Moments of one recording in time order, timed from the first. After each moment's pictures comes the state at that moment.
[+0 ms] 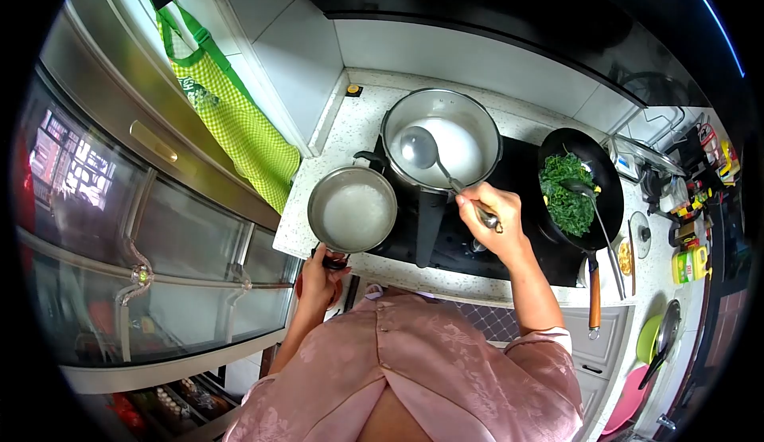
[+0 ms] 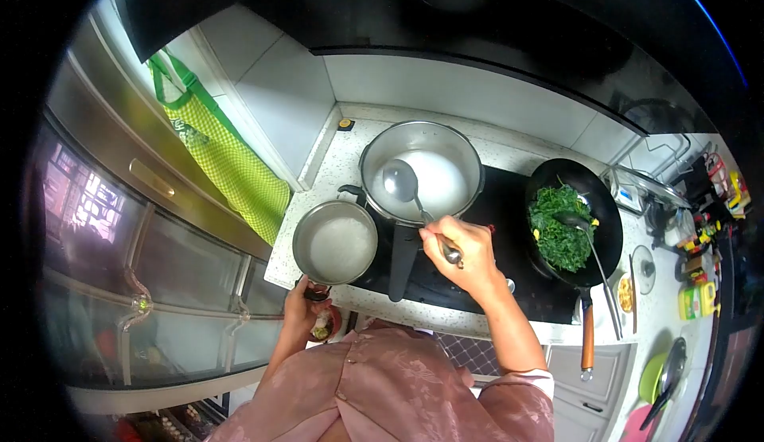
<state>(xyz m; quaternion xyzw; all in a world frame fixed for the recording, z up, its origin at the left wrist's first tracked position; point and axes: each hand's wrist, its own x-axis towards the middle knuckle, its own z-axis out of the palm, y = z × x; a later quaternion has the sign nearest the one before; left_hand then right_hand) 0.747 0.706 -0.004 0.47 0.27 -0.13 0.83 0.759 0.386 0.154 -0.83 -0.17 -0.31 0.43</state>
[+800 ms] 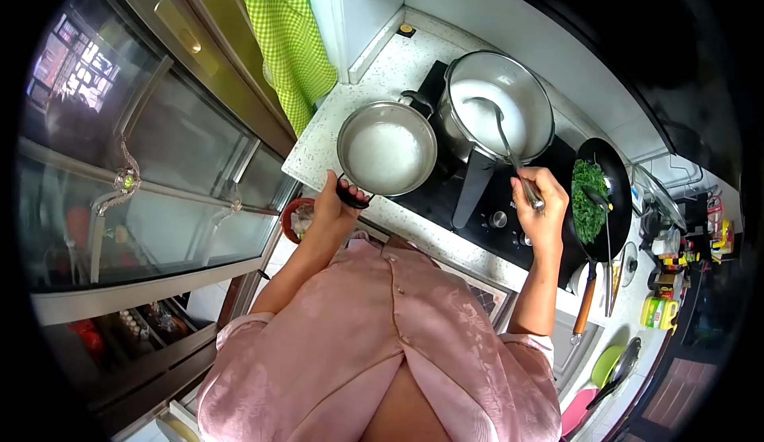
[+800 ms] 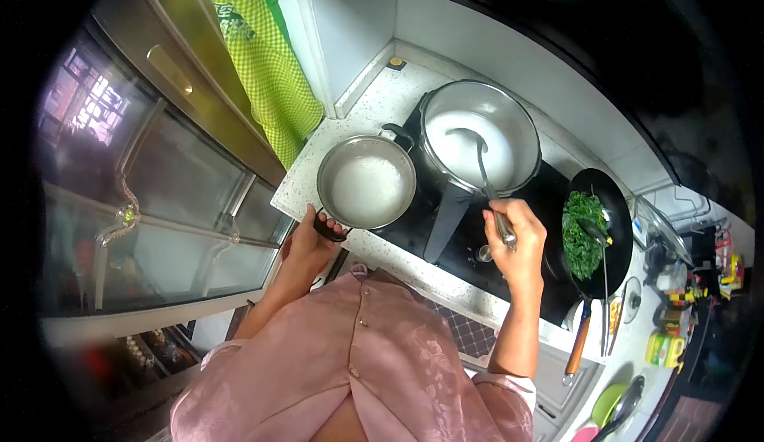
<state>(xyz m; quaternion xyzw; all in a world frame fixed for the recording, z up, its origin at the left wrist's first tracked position) 0.761 0.699 0.011 0.20 0.36 -0.13 0.90 0.741 0.398 0.158 -0.91 -0.08 -0.23 0.34</state>
